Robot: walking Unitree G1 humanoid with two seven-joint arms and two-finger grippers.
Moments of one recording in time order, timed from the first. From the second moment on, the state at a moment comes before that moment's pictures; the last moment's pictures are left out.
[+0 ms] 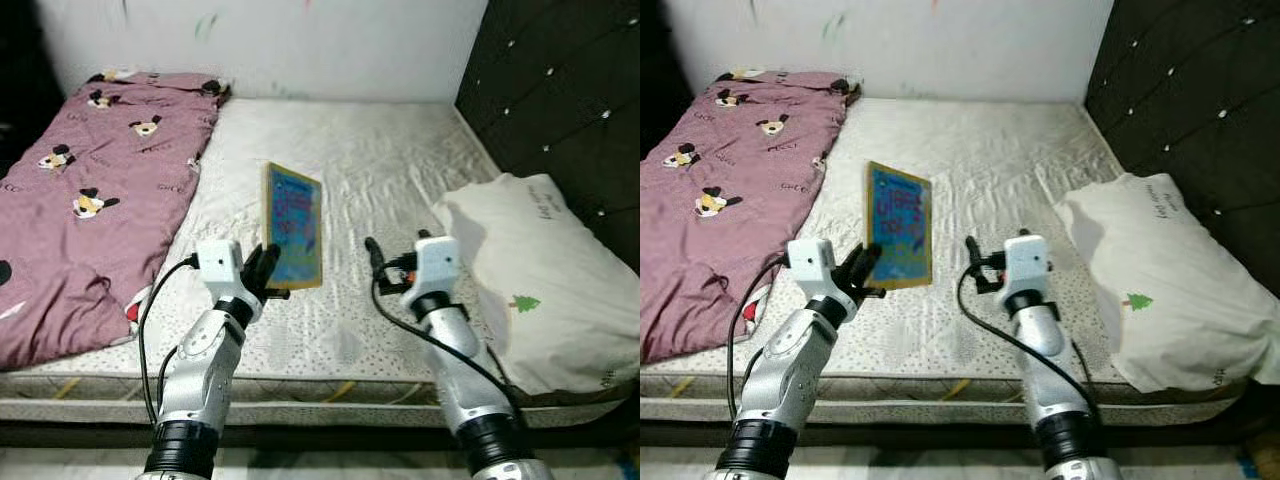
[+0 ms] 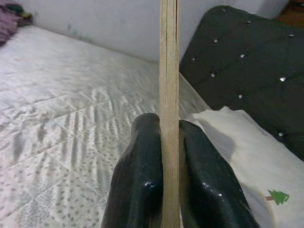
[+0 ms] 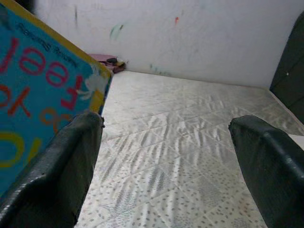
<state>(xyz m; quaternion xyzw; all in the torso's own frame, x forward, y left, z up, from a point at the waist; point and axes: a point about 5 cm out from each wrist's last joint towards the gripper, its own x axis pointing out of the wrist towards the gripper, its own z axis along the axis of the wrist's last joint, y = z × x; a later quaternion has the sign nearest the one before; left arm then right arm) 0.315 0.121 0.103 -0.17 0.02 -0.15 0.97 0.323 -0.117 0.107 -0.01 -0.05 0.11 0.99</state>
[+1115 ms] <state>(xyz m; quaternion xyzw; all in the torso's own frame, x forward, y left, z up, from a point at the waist) 0.316 0.135 0.099 -0.16 0.02 -0.12 0.98 0.323 -0.110 0.103 -0.01 -0.04 0.13 0.99</state>
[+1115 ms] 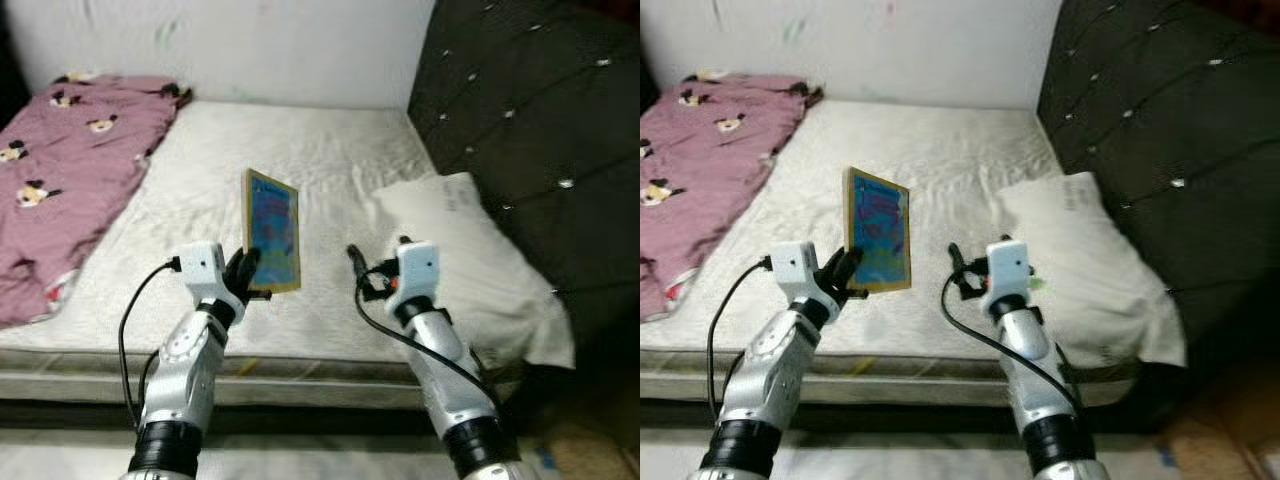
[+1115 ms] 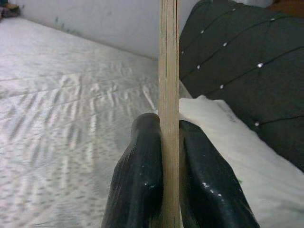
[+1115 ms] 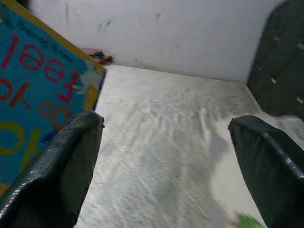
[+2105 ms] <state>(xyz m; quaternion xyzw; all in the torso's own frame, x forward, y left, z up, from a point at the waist) 0.315 0.136 0.100 -0.18 0.01 -0.14 0.97 0.324 -0.104 0.105 -0.01 -0.04 0.13 0.99</state>
